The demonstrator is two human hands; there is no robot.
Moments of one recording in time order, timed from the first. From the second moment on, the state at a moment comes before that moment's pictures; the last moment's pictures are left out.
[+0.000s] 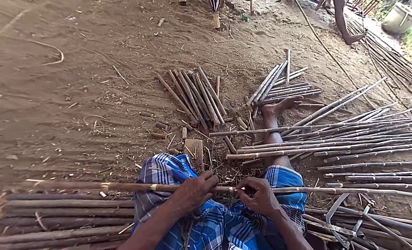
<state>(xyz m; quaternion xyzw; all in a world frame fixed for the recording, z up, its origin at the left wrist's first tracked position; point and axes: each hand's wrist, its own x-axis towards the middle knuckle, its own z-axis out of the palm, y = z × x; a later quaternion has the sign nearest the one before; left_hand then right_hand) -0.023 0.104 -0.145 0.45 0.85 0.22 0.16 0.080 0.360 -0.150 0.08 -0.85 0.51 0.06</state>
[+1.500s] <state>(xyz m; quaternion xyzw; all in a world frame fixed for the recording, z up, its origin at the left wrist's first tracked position) -0.083 -0.036 -0.113 0.35 0.93 0.14 0.05 0.177 0.382 -0.137 -0.05 -1.00 0.07 0.01</state>
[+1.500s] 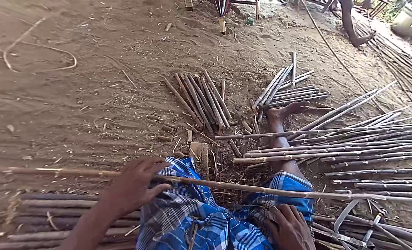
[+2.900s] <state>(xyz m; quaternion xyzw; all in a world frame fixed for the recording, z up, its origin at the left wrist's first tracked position) -0.002 0.063 -0.127 -0.15 0.68 0.68 0.22 0.101 0.432 -0.106 -0.22 -0.90 0.35 -0.13</state>
